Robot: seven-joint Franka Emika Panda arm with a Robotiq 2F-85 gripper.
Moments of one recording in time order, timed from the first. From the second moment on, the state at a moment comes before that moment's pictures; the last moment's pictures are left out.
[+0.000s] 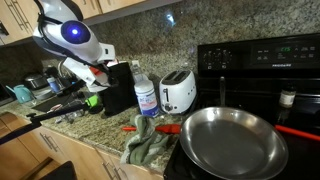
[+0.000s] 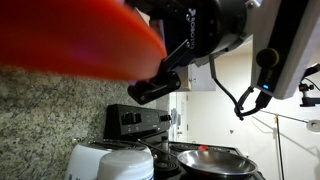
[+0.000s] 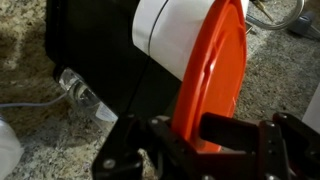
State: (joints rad) arm 0.28 -0.01 0.29 -2.30 1.77 2.62 -1.15
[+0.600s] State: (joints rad) arm 0.27 0.01 0.27 -2.30 1.71 2.61 -1.09
